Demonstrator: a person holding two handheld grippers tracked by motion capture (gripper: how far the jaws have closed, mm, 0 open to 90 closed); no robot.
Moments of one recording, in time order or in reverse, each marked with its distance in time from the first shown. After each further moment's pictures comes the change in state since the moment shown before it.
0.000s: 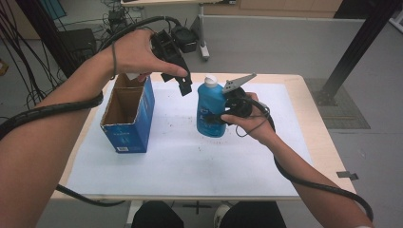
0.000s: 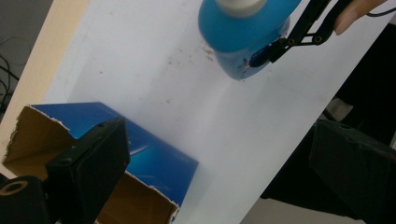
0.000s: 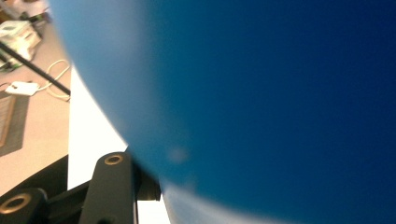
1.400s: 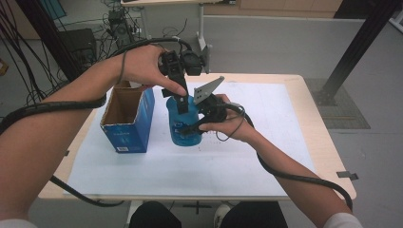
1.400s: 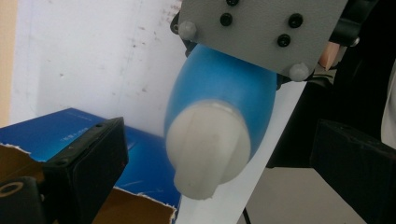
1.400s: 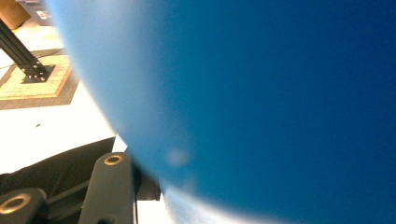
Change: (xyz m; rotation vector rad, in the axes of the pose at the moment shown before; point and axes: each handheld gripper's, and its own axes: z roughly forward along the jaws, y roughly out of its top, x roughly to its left) left arm -0.012 0.000 0.039 0.105 -0.097 0.194; right arm 0.032 0.028 0.050 0.011 0.239 -0.240
